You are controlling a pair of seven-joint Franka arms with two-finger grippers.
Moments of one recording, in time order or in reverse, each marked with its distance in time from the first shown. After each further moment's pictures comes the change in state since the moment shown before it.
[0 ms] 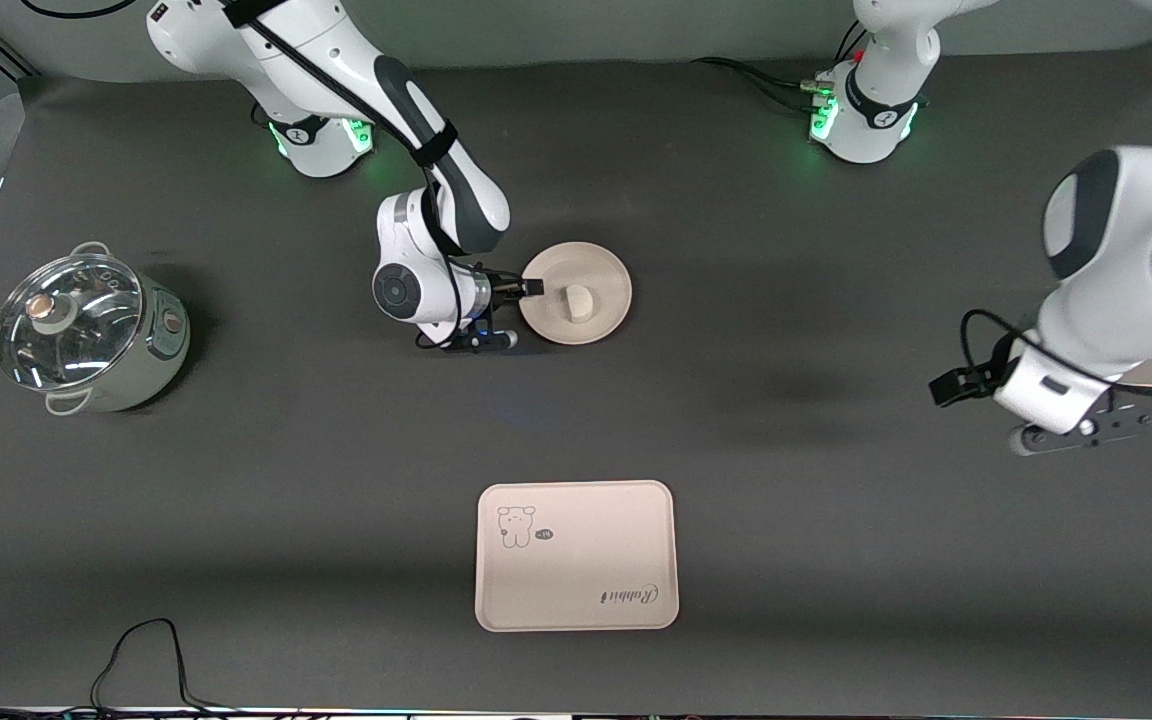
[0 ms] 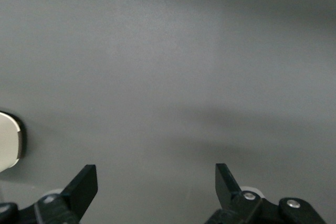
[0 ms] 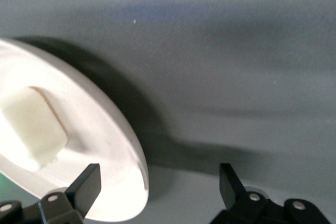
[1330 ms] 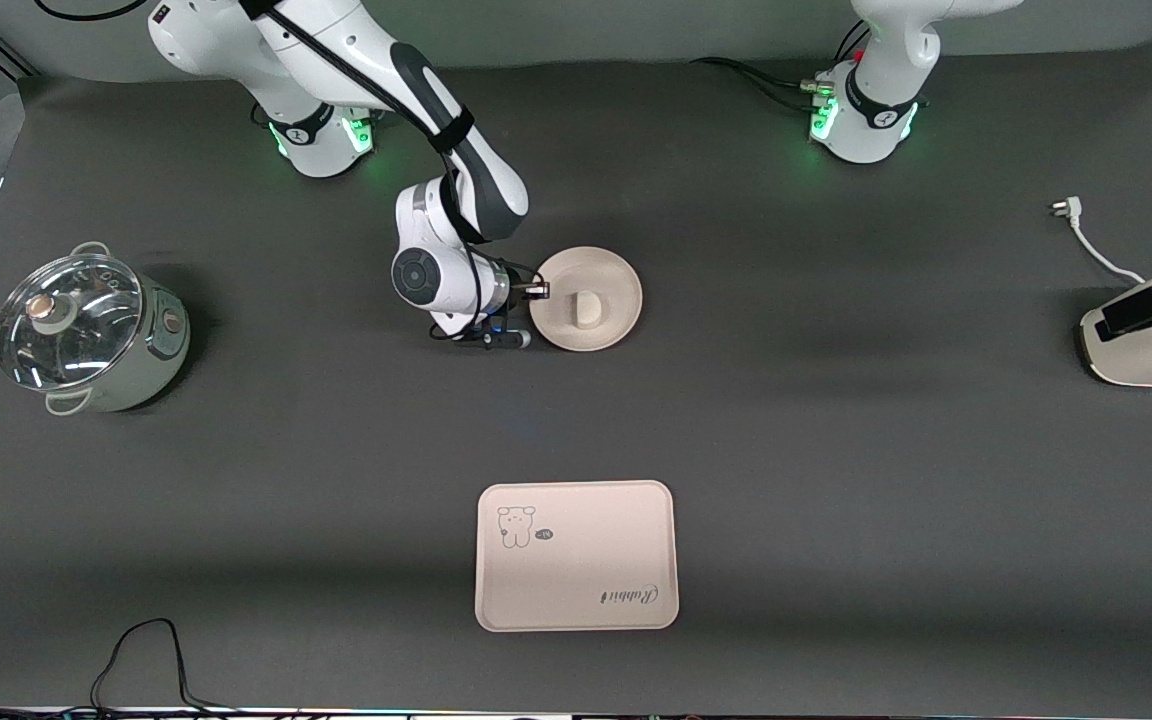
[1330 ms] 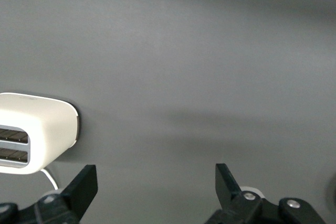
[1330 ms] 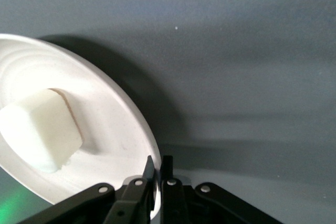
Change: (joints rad) left arm -0.323 -0.134 0.564 0.096 -0.152 -0.206 0.324; right arm 0.055 -0.002 -0.006 0.030 0.014 0.055 0.141
